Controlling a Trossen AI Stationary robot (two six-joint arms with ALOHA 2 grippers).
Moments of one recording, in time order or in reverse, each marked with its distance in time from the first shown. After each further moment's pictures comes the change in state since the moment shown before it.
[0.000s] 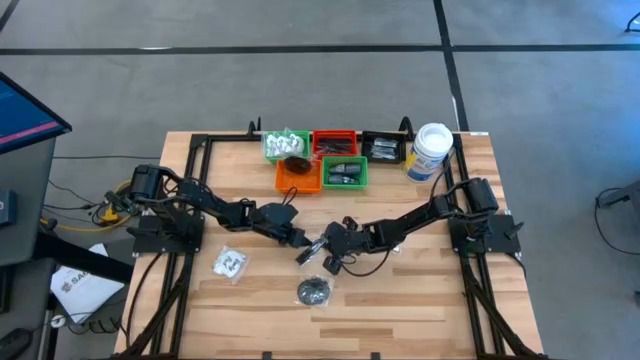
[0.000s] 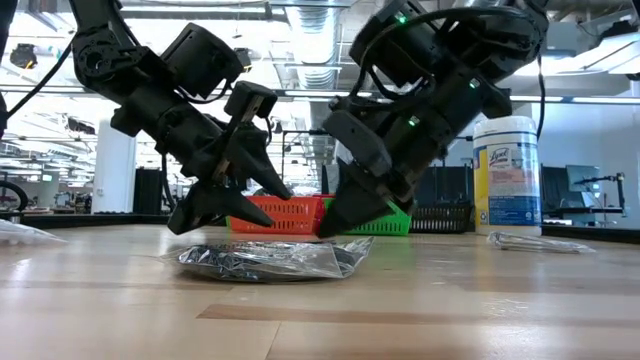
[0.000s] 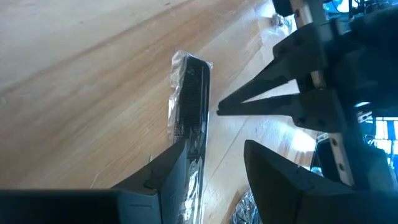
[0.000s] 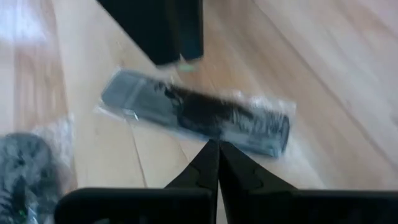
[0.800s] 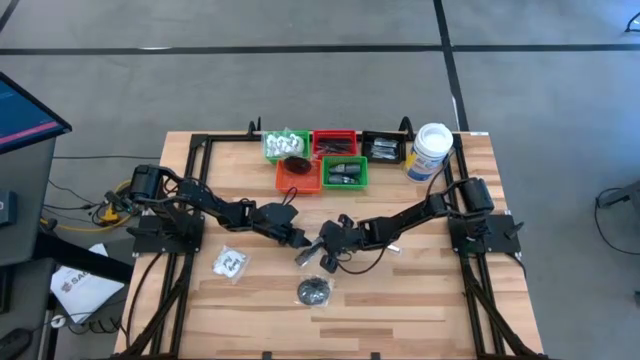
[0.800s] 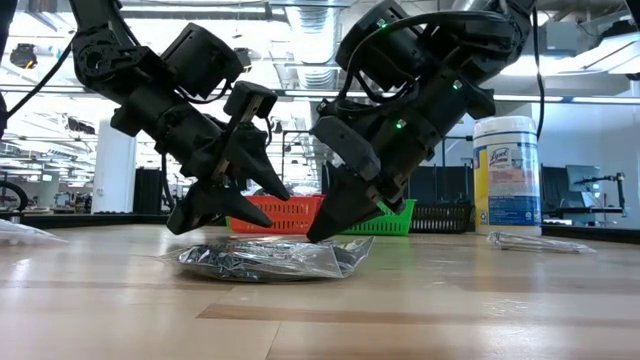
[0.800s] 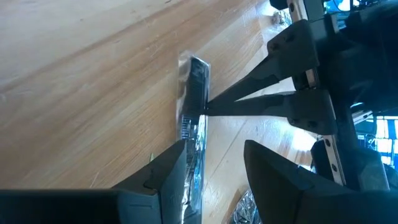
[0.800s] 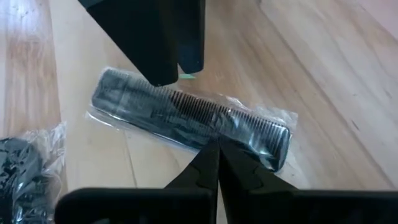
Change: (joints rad) left arm 0.000 0.000 0.000 -0.005 0.004 0.001; right arm -0.020 0.033 0.053 -0.052 -0.044 -0.048
